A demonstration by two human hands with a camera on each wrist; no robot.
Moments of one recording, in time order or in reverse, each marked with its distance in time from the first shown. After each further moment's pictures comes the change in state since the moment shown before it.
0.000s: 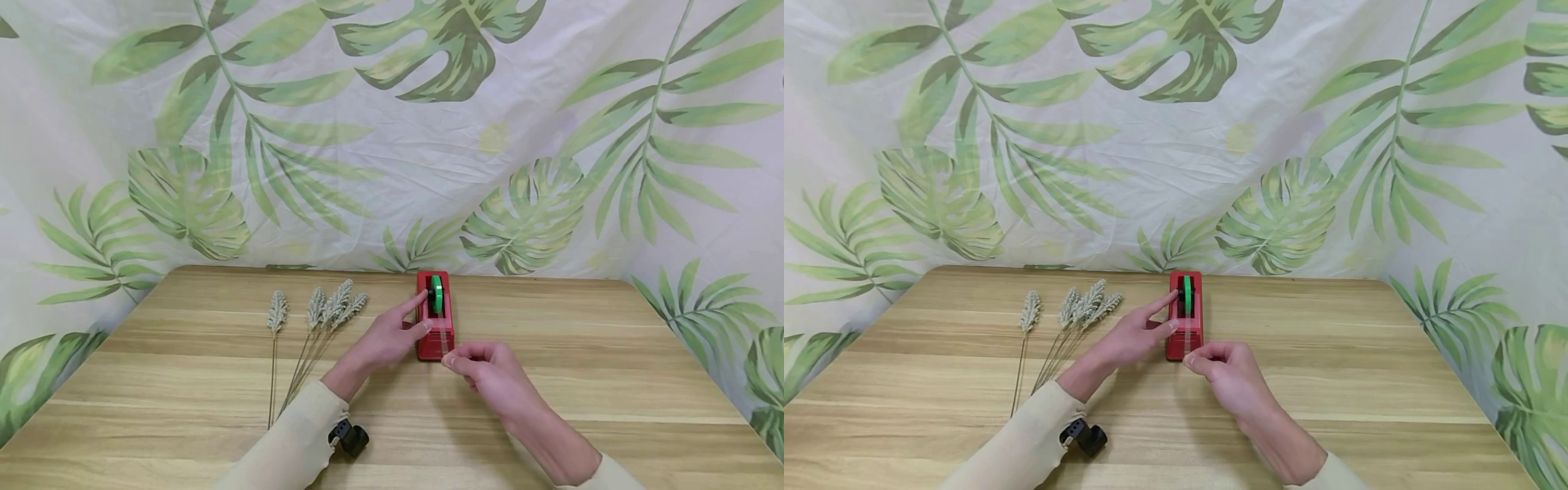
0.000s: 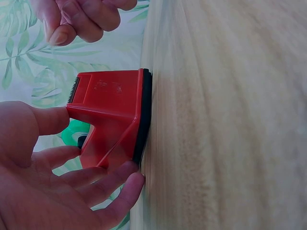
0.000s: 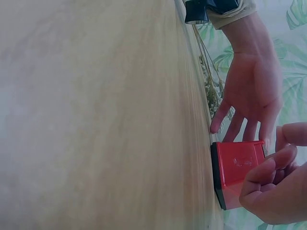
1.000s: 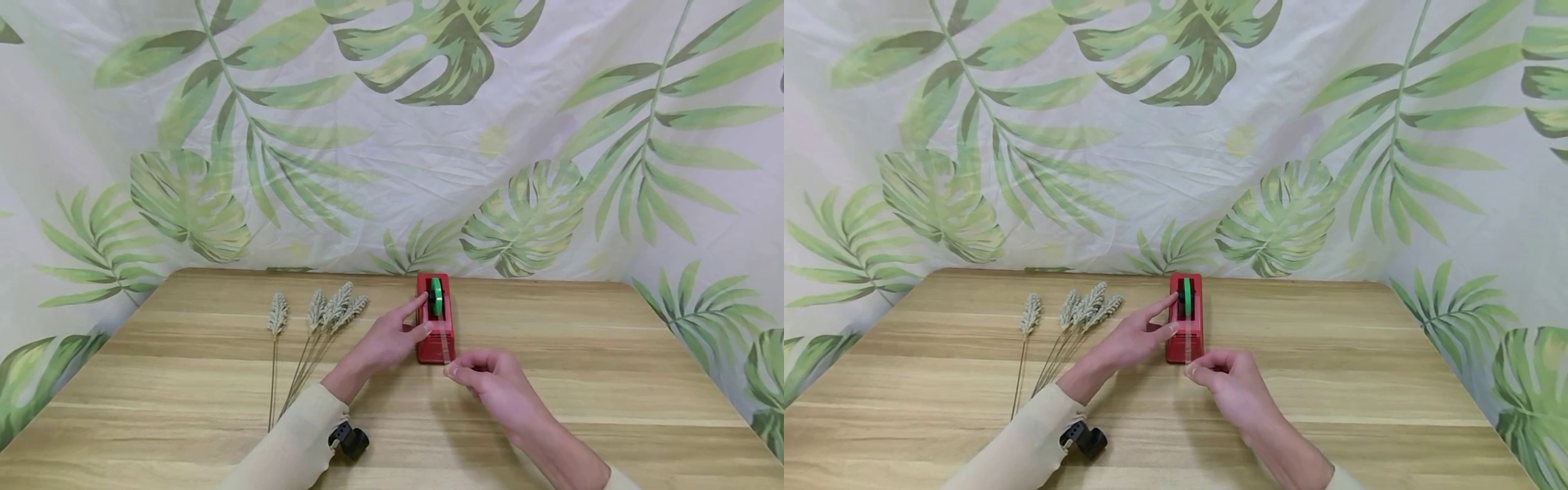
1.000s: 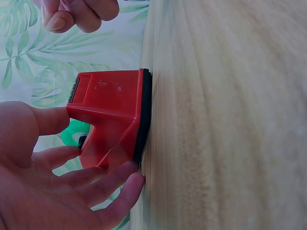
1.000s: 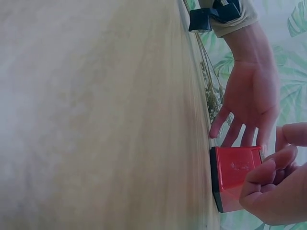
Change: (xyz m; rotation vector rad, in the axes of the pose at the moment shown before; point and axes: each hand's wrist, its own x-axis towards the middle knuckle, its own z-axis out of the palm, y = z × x) left_hand -0.003 0.002 -0.001 0.008 -0.015 -0.007; right_hand -0.012 0.001 -0.003 -0.003 -0.024 -0.012
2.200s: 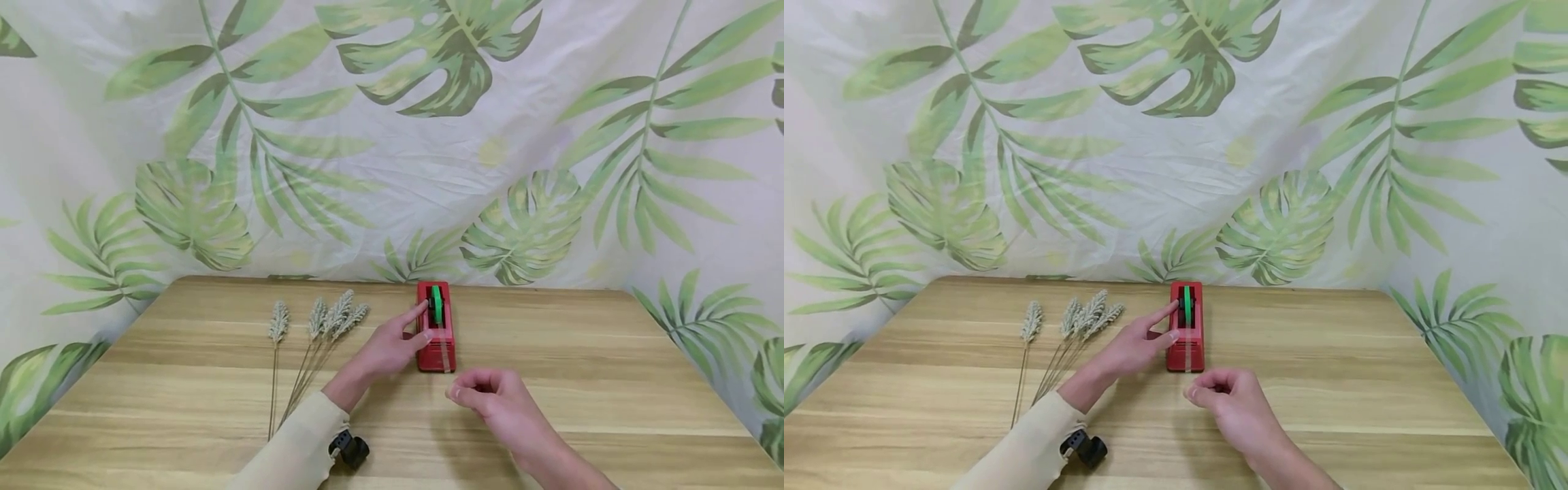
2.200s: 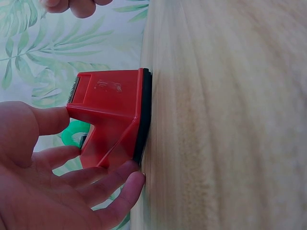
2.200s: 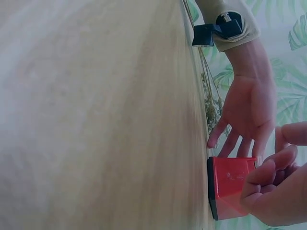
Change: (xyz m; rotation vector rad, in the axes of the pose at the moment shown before) left_hand -0.002 -0.001 0.001 0.027 0.019 0.002; right_hand -0.013 0.007 0.001 -0.036 -0.035 -0.016
